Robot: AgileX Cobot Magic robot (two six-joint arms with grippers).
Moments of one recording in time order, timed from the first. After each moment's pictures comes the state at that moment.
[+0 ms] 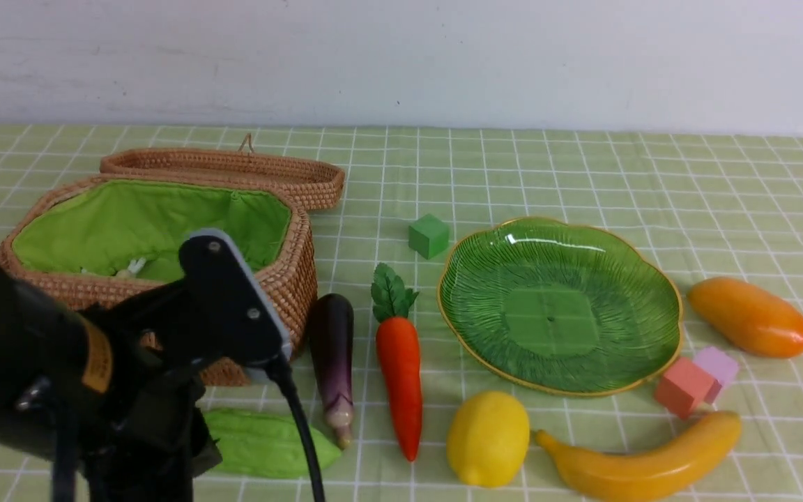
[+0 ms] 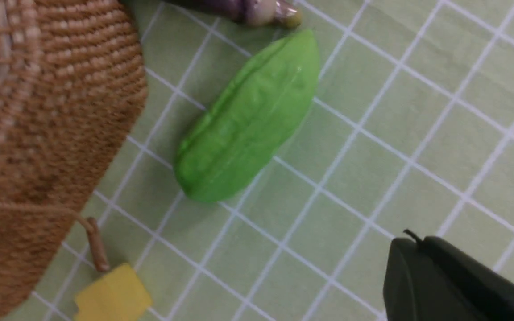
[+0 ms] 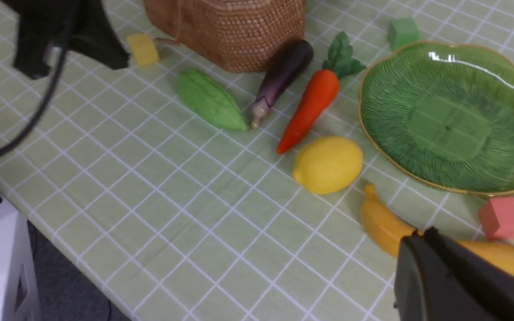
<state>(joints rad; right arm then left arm) 0.11 0.50 -1.03 0.55 1.27 -0.49 -0.63 1.18 -0.91 0.05 0.92 0.35</state>
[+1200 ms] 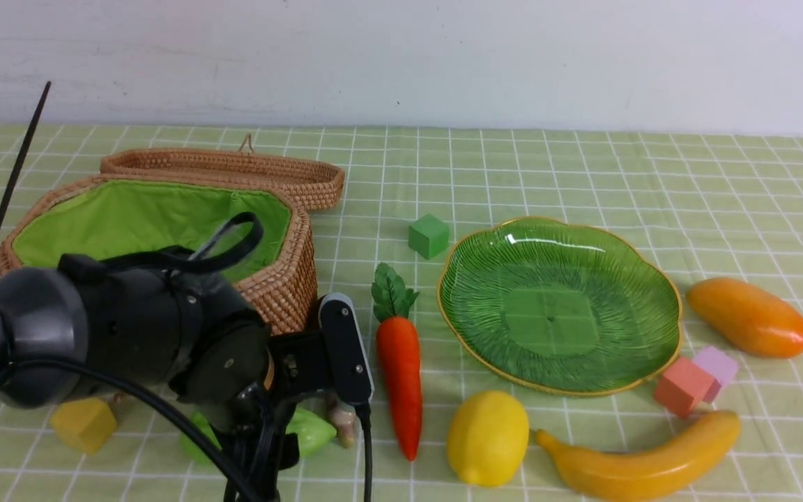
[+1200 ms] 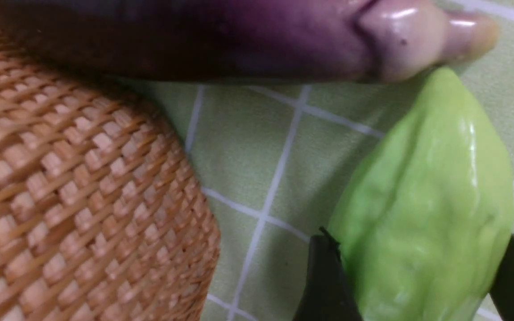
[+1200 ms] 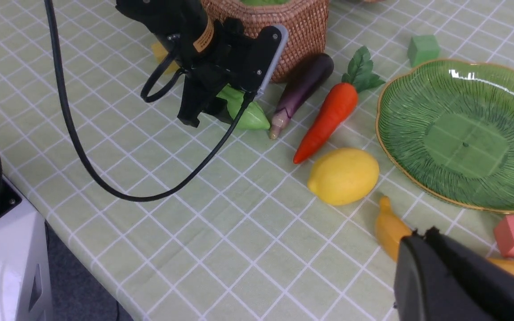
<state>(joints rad) 0.11 0.50 -1.03 0.59 1.27 -0.51 -0.56 1.68 -0.93 0.27 0.55 0.49</state>
